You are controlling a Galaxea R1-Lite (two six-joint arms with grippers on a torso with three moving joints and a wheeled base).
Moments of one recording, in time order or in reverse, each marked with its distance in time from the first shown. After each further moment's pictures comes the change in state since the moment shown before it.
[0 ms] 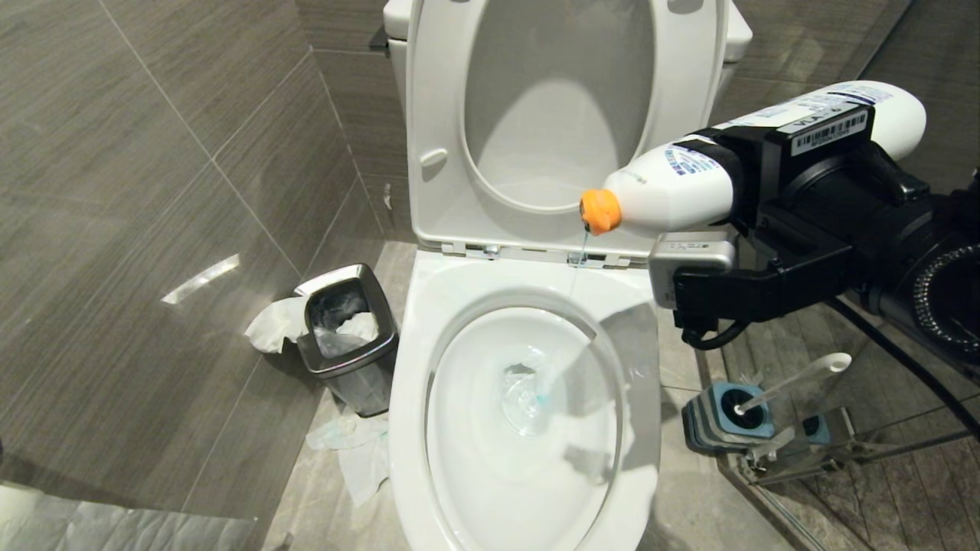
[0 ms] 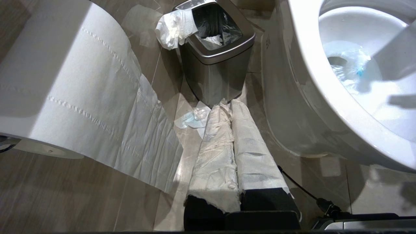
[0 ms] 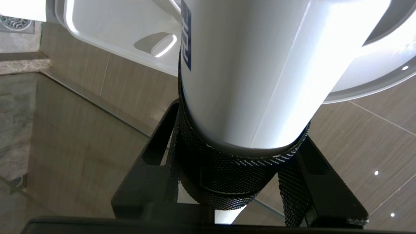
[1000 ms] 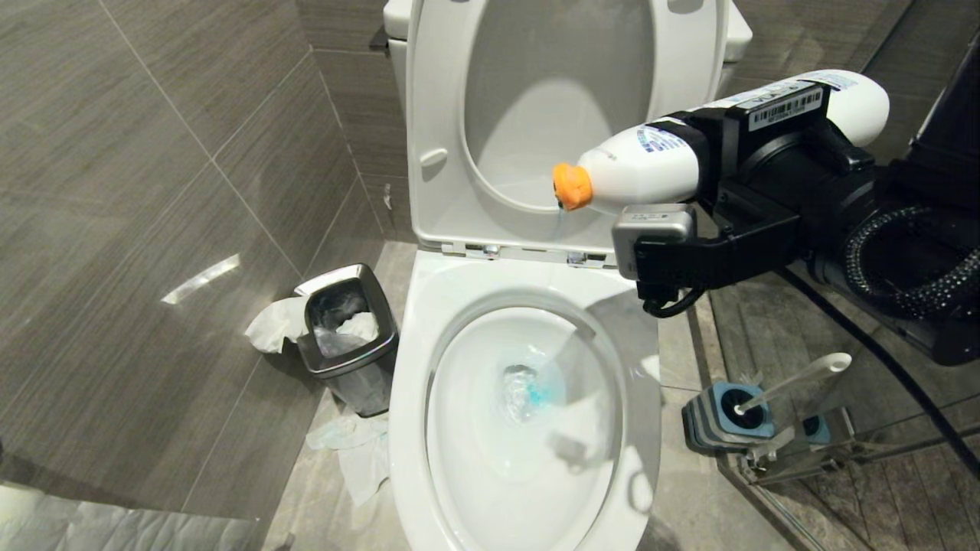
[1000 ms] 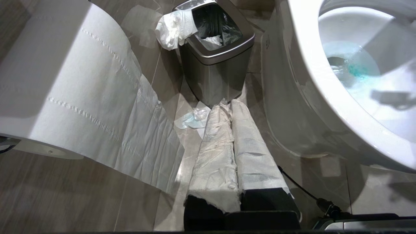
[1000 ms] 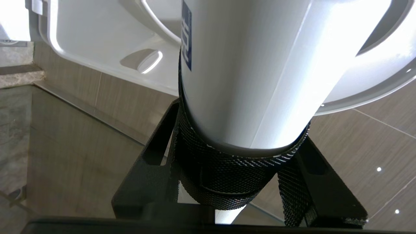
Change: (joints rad) left arm 0.000 0.000 0.000 0.000 0.000 0.000; right arm 0.001 0.080 -0.102 -0.003 0.009 0.017
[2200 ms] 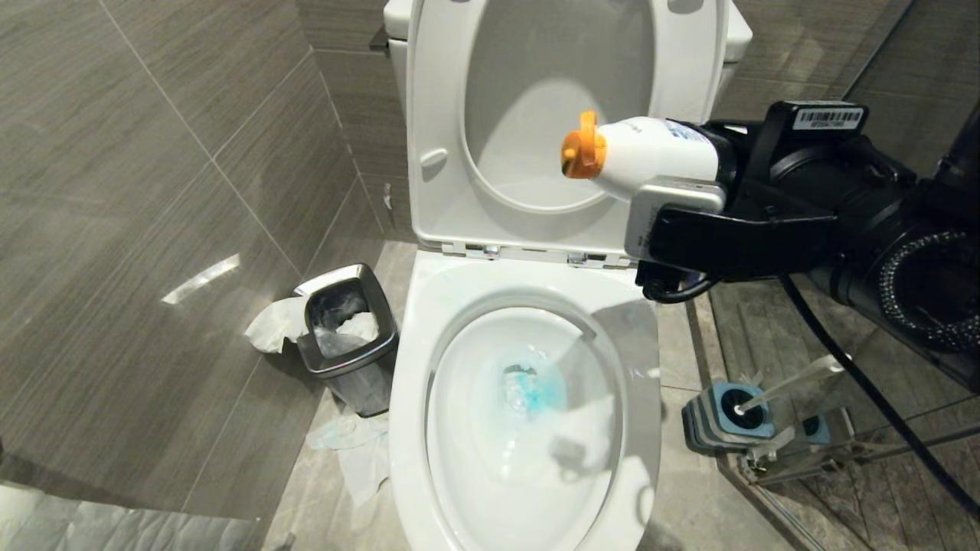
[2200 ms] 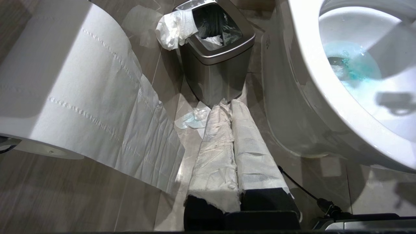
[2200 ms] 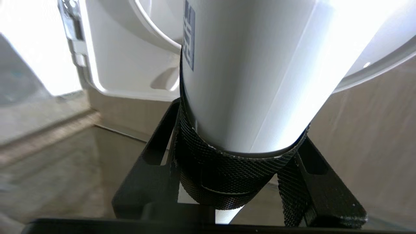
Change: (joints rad) left arm 0.000 0.000 0.000 0.000 0.000 0.001; right arm 0.018 -0.041 0.062 0.001 0.002 0.344
